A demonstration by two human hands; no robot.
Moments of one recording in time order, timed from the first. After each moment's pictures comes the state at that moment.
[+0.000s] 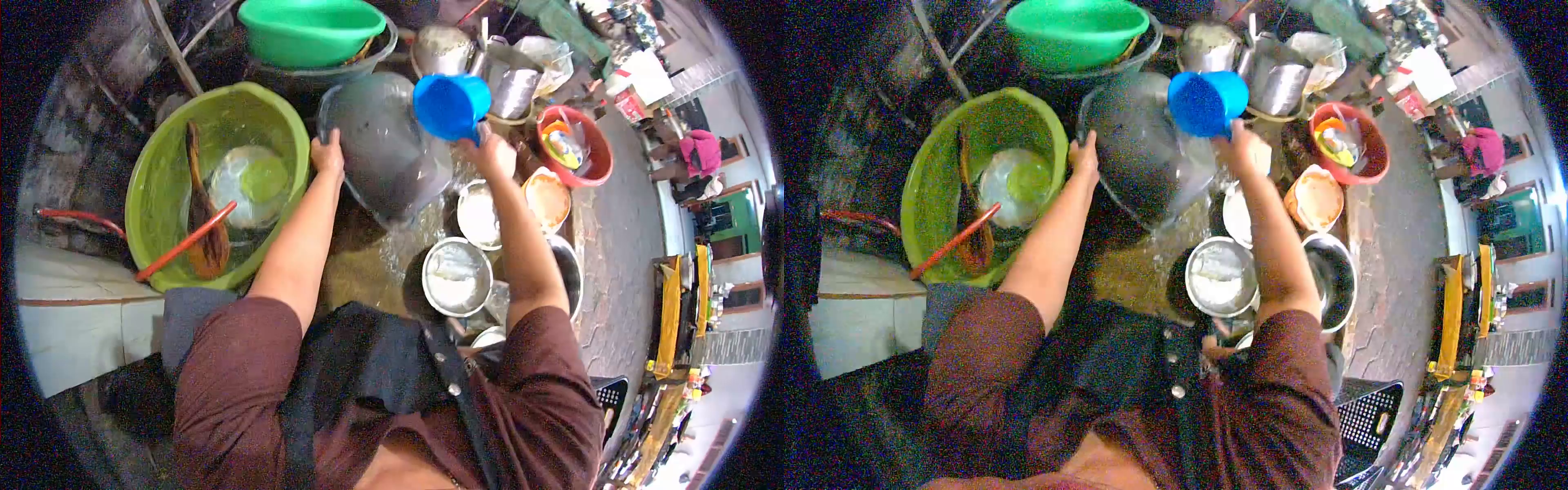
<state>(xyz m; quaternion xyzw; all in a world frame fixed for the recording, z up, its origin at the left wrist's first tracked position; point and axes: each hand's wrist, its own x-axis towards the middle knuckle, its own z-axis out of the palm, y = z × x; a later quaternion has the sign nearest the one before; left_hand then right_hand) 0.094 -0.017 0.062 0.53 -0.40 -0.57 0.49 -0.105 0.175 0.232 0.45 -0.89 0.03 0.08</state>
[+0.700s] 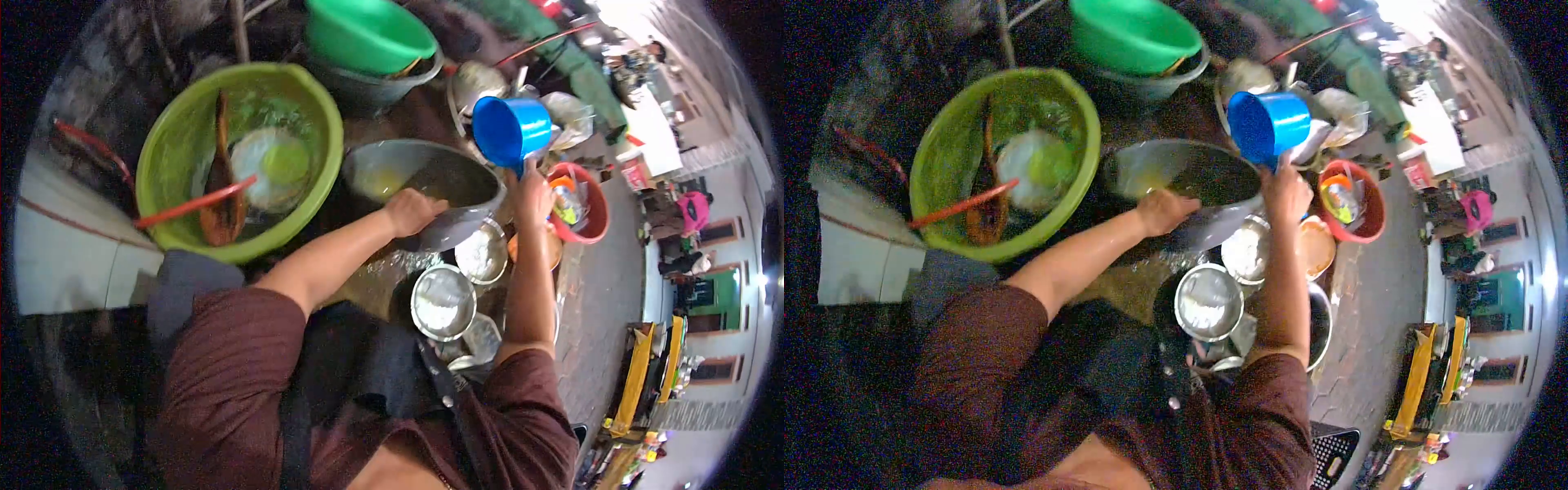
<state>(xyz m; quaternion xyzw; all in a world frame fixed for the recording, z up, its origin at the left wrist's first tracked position) 0.094 0.103 0.142 0.09 -0.94 -0.21 0.24 -0.078 0.187 0.297 0.44 -0.87 -0.01 0.22</state>
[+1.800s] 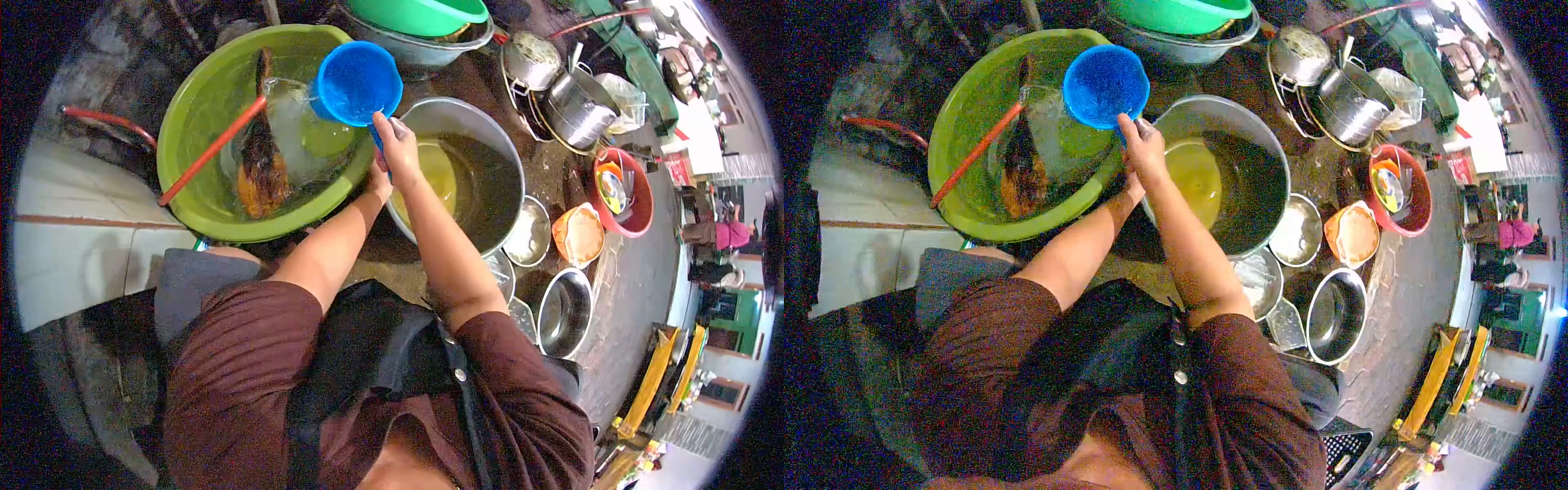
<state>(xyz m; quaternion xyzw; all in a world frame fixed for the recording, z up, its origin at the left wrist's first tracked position) 0.147 0.038 -0.013 0.43 -0.47 -0.62 0.46 0.127 0.050 0.139 0.34 -0.66 0.49 -0.45</state>
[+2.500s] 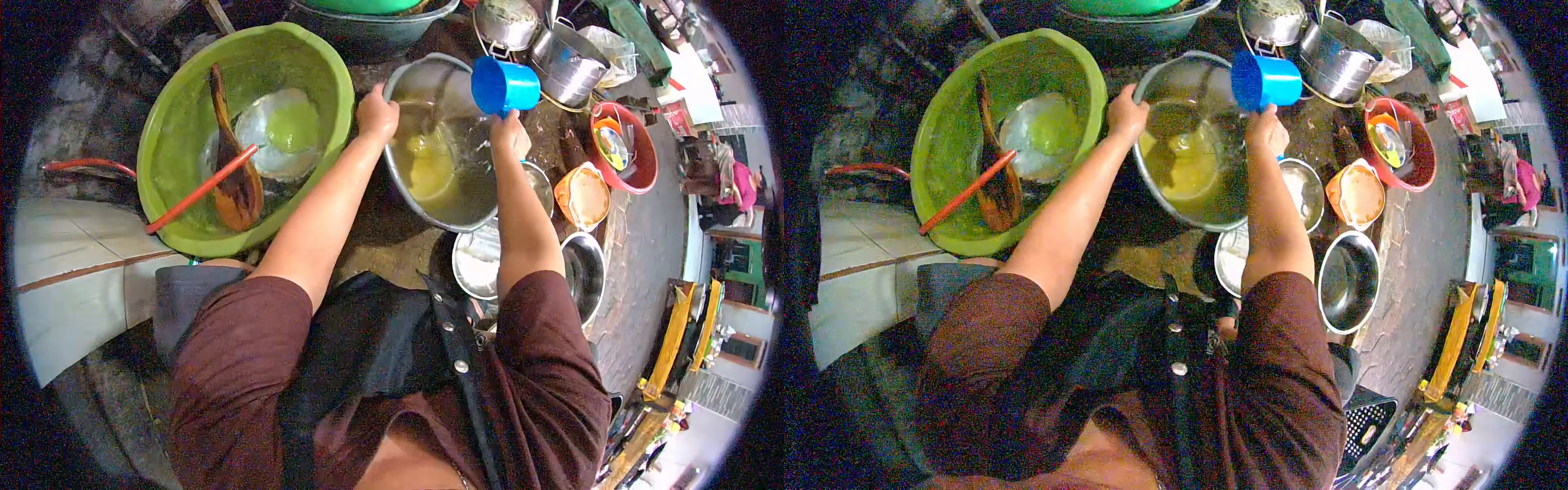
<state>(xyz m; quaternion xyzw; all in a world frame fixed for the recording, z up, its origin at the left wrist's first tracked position) 0.109 -0.007 0.083 0.52 -0.70 -0.35 0.34 -0.107 0.117 0.118 0.28 -0.96 0.09 0.03</state>
